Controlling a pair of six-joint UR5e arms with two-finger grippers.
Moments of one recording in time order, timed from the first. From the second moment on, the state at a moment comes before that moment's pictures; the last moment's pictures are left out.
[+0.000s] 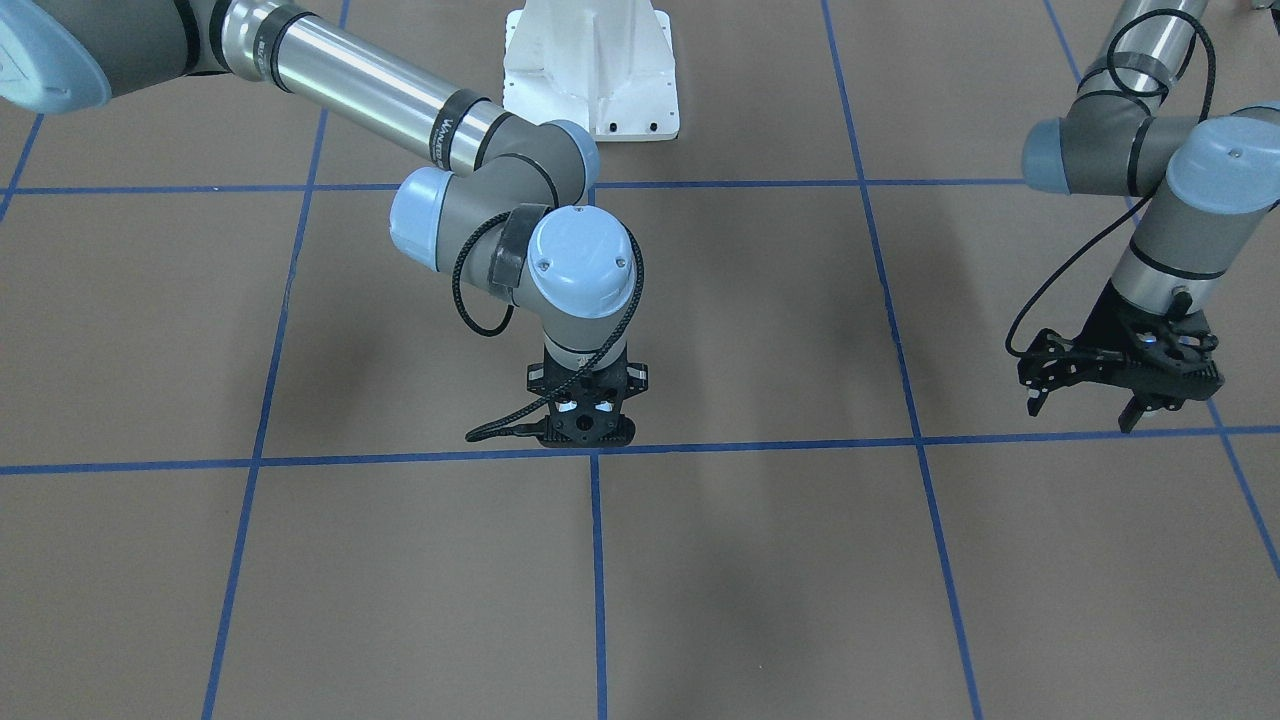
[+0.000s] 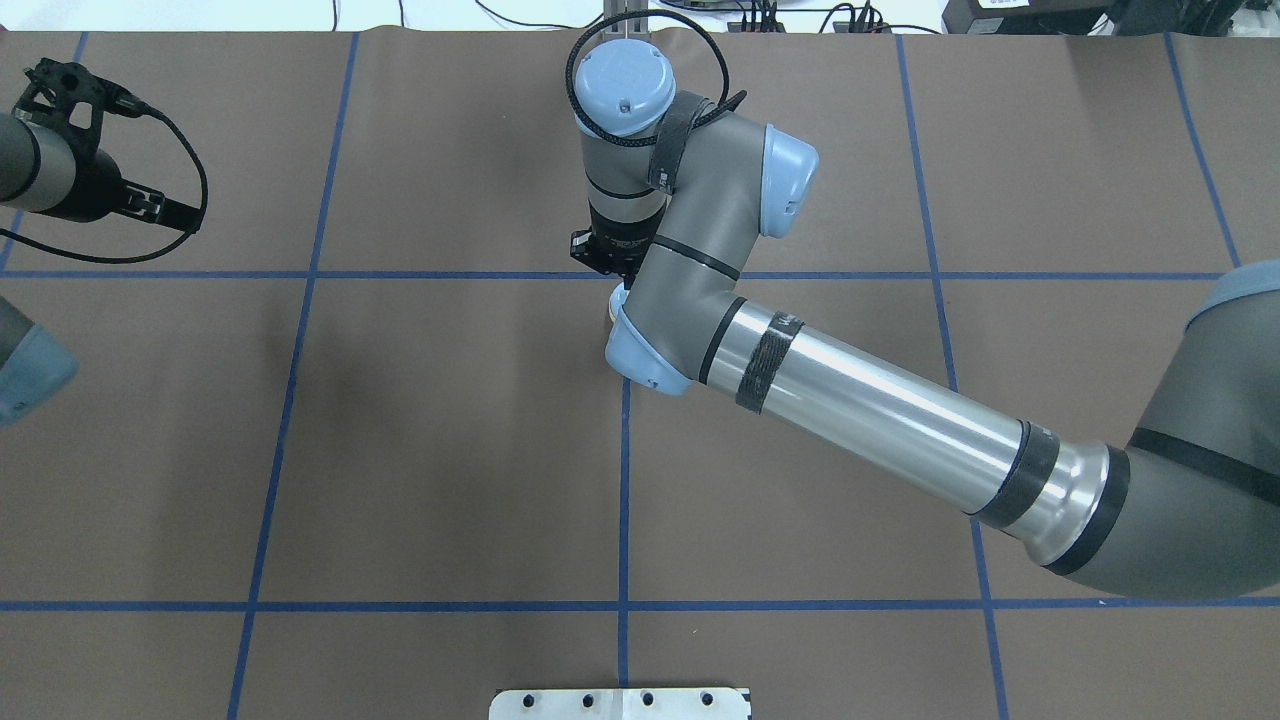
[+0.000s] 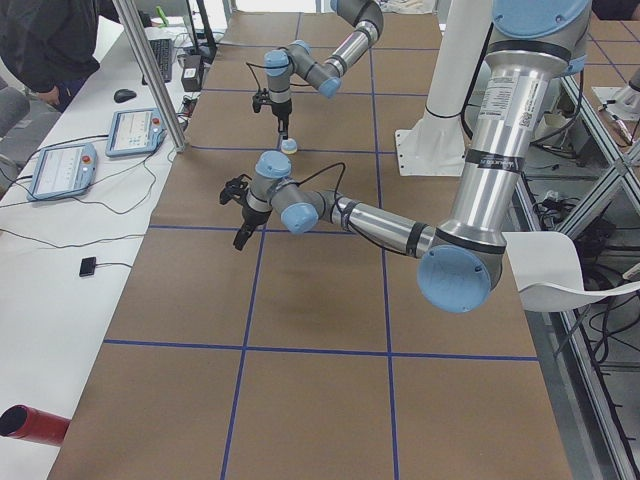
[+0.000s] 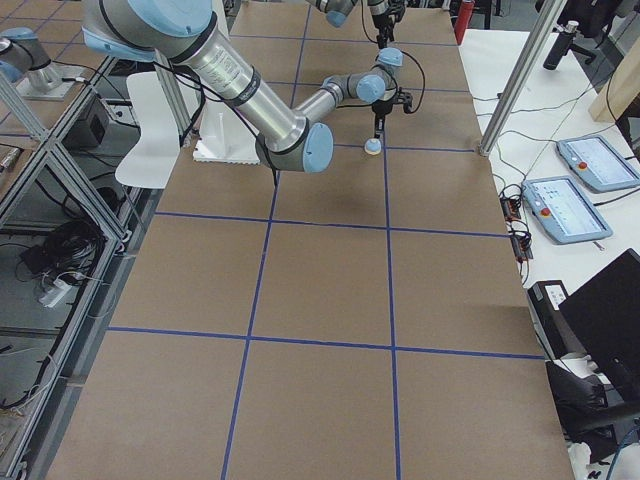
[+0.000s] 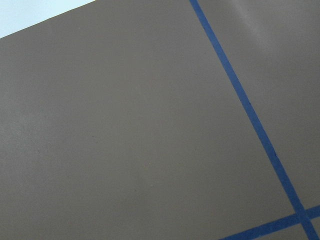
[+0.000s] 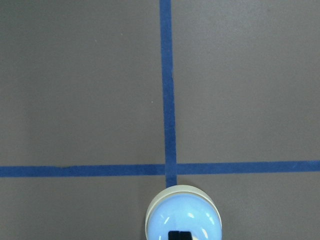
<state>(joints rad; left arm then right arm) -1.01 -1.78 -1.60 -2.11 -1.91 -0.52 0.64 -0.53 1.10 -1.49 2.01 1.10</state>
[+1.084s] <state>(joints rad) -1.01 -1.78 -1.60 -2.11 -1.90 -0.52 0.63 -0.53 1.11 -1.49 2.01 1.10</state>
